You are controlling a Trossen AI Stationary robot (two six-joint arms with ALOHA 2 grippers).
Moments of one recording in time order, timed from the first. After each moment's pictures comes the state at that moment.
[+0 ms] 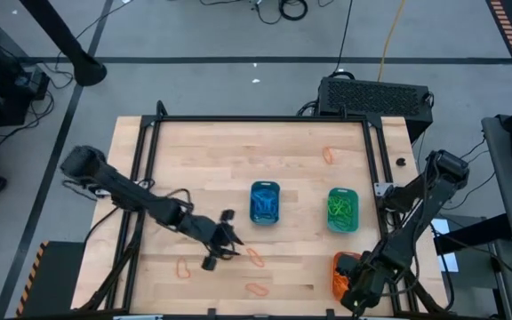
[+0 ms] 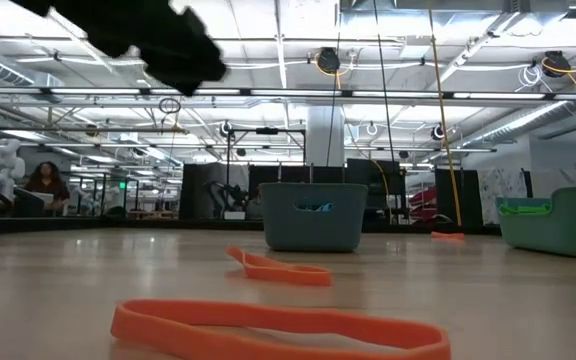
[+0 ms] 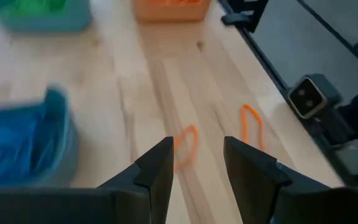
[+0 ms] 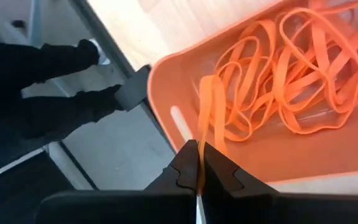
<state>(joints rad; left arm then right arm) -0.43 1.46 0.79 0.08 -0.04 -0.16 0.94 1.51 1.04 -0.67 -0.13 1.61</state>
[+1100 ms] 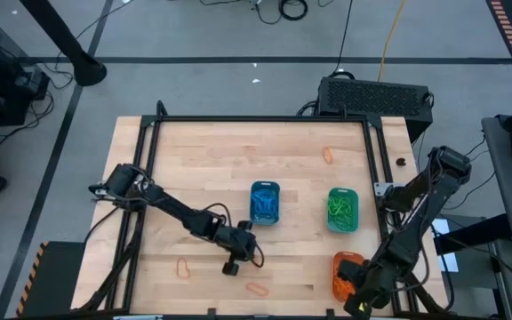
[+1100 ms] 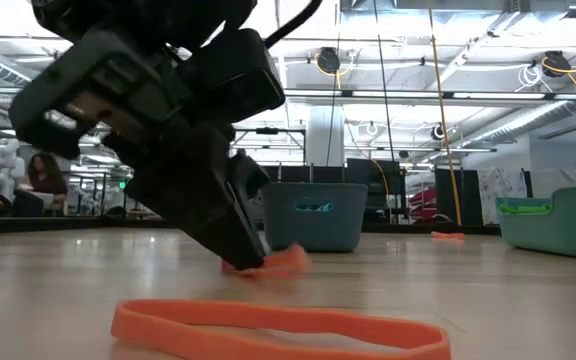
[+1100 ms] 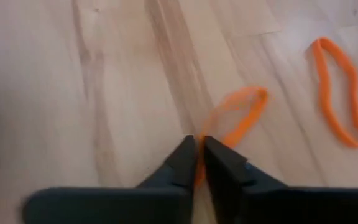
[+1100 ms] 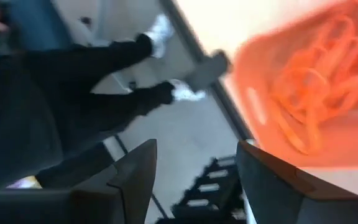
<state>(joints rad) -0.37 1.95 0.97 0.15 0.09 -0.14 0.96 1.47 1.04 -0.53 -0.16 1.66</state>
